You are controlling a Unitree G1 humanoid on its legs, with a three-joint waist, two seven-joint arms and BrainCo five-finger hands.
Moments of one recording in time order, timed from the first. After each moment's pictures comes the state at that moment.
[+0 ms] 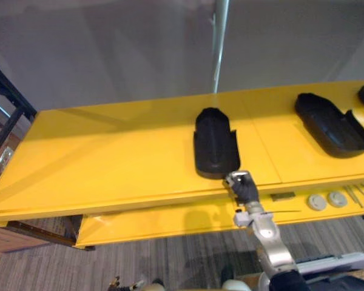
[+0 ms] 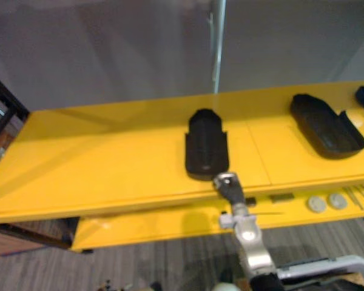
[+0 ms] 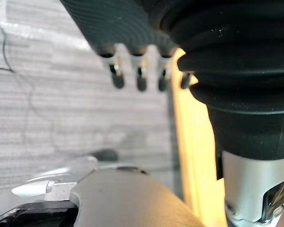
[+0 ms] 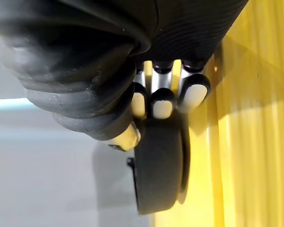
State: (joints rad) left arm 0.21 0.14 -0.08 0.99 -0.19 -0.08 0.23; right arm -0.03 -0.18 0.16 0.12 0.18 -0.16 -0.04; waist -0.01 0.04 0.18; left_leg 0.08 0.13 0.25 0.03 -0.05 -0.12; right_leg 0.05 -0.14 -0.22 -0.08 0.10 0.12
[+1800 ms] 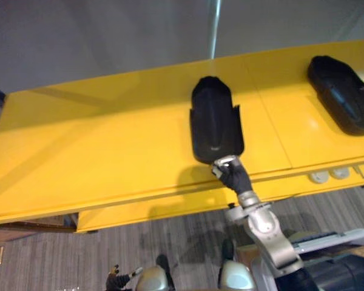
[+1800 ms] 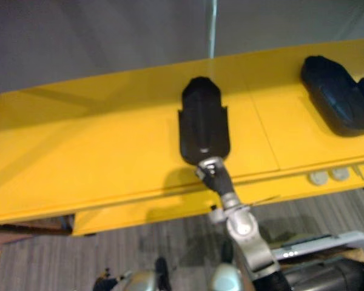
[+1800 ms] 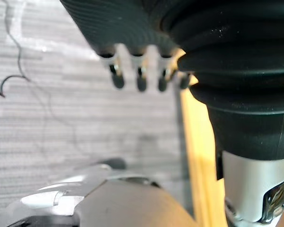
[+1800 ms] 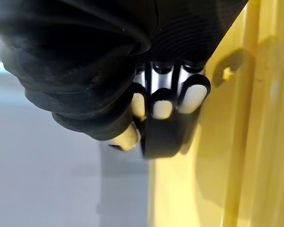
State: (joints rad) left arm 0.15 0.14 -0.13 1.01 -0.29 -0.13 0.26; right arm -0.05 -0.27 0.28 -0.14 0.08 -0.08 -0.11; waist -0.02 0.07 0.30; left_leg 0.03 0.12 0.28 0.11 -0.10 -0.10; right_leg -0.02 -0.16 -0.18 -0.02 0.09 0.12
